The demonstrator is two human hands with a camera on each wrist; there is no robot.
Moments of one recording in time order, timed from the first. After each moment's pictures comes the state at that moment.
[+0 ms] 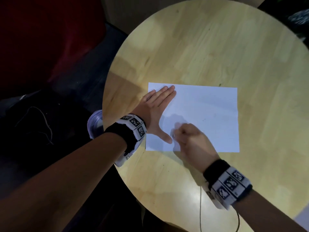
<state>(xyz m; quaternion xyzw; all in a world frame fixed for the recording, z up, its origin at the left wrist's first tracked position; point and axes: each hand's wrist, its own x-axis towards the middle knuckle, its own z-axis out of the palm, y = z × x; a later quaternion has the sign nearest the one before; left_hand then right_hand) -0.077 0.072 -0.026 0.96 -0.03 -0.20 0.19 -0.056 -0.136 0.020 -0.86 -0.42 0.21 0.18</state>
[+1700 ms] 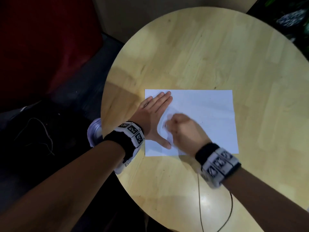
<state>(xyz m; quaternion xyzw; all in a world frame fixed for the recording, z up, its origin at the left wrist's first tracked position) -0.077 0.071 -0.025 0.96 -0.02 -0.20 0.20 -0.023 -0.100 0.013 -0.84 -0.47 0.21 0.17</state>
